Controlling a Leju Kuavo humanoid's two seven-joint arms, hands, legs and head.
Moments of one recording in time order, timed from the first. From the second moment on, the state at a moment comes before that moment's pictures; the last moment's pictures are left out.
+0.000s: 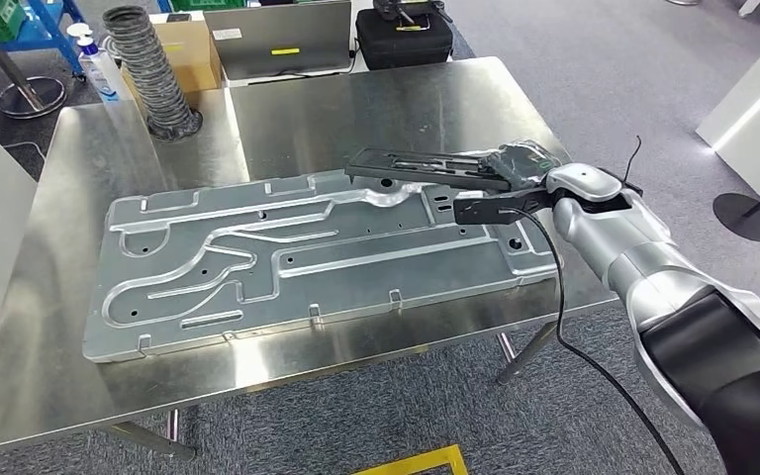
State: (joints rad) left arm -0.11 -0.21 1.27 -0.18 -1.21 0.02 -0.28; right arm -1.18 -0.28 0.86 -0.40 0.86 -0.04 -0.29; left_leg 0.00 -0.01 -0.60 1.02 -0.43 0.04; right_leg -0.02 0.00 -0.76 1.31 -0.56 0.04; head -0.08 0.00
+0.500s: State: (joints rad) left arm -0.11 -0.21 1.24 -0.18 -1.23 0.01 -0.23; right arm -1.23 -0.21 0.88 -0.40 0.88 -0.02 -0.31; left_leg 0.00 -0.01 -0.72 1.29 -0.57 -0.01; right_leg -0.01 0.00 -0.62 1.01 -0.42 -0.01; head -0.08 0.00
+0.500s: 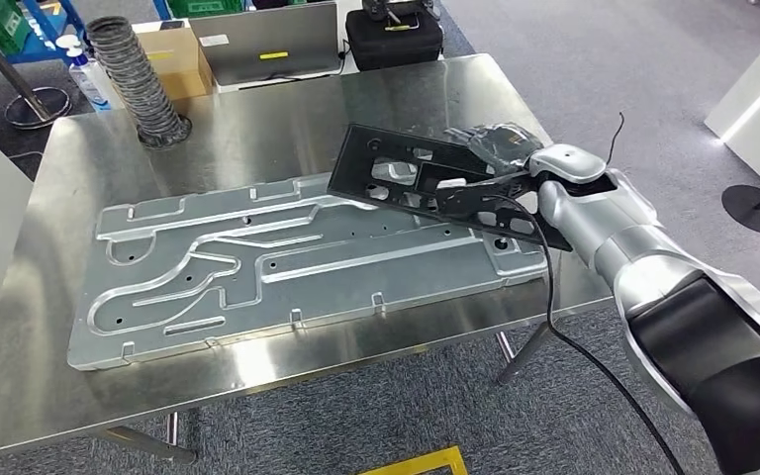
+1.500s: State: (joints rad) left arm -0.10 -0.21 1.27 -0.18 -1.19 0.01 -0.13; right arm -1.18 -0.72 0.62 -0.54 0.70 -0.04 -0.28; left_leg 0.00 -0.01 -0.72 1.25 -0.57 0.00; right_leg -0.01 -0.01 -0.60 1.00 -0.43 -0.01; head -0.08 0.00
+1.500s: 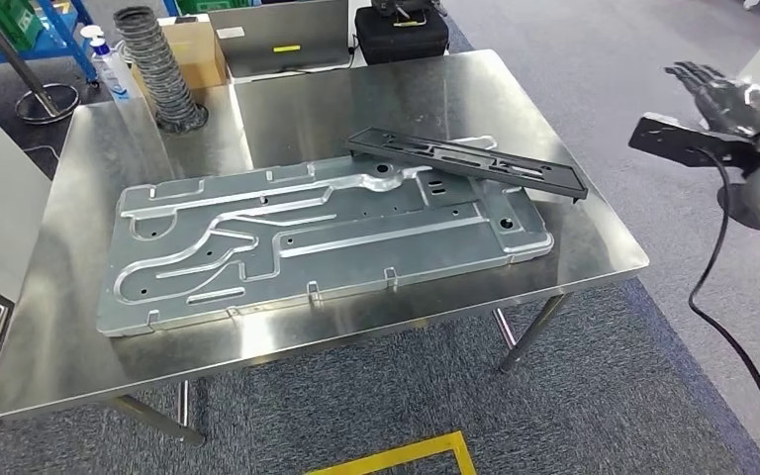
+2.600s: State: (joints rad) left arm -0.11 -0.19 1.28 -0.18 -1.22 0.05 -0.16; right arm -0.24 -0.40 -0.31 -0.50 0.61 -0.37 -0.45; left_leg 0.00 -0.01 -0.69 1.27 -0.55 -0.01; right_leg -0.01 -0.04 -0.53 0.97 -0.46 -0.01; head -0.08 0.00
